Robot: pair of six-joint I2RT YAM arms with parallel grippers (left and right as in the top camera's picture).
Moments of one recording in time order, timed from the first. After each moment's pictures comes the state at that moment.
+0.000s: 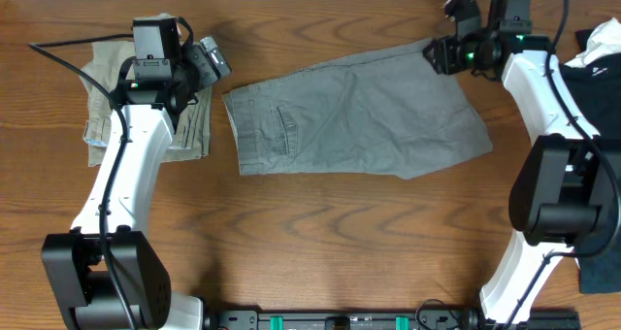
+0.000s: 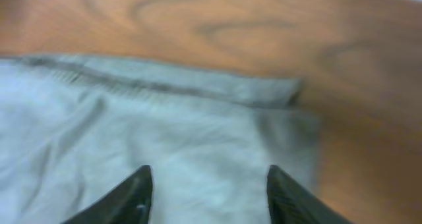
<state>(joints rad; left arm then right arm) 0.01 1.65 1.32 -0.47 0.06 -0.49 -0.03 2.08 1.67 -0.56 -0.44 -0.22</state>
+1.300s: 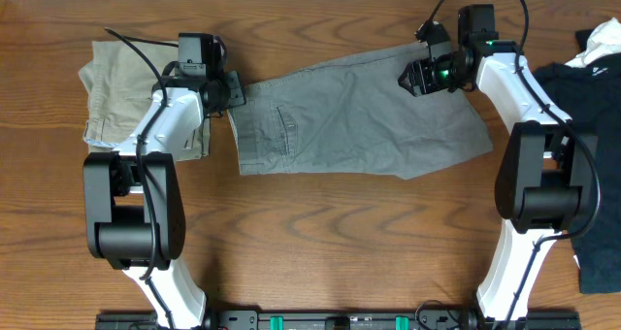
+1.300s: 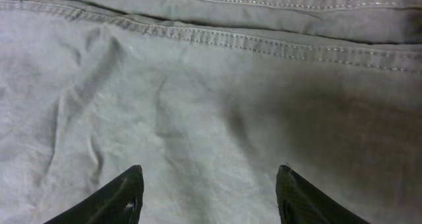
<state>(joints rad) -0.04 1.94 1.32 -0.40 0.14 -0.27 0.03 2.16 1.66 -0.64 -0.44 -0.21</state>
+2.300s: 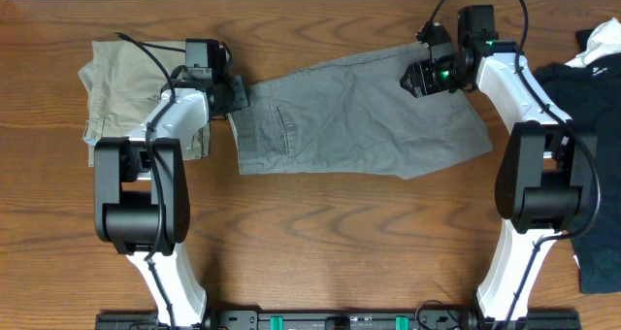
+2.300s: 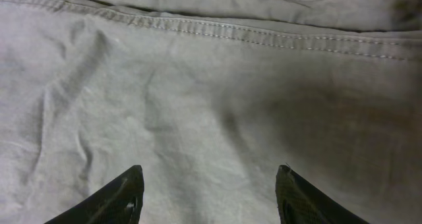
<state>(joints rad) -0.04 2.03 1.31 -0.32 0.15 -0.28 0.03 2.16 1.66 -0.65 -0.40 -0.21</state>
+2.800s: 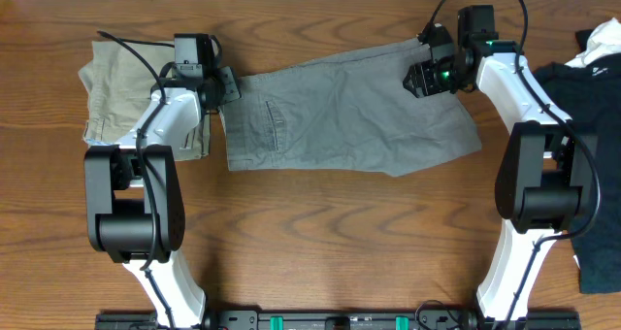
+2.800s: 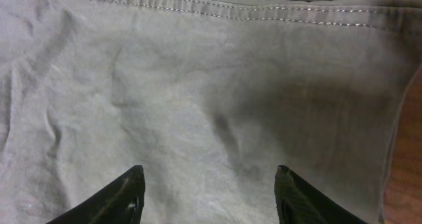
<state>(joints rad) -0.02 1.98 1.31 -0.31 0.10 -0.32 0.03 2.16 1.66 -0.66 -0.37 -0.21</state>
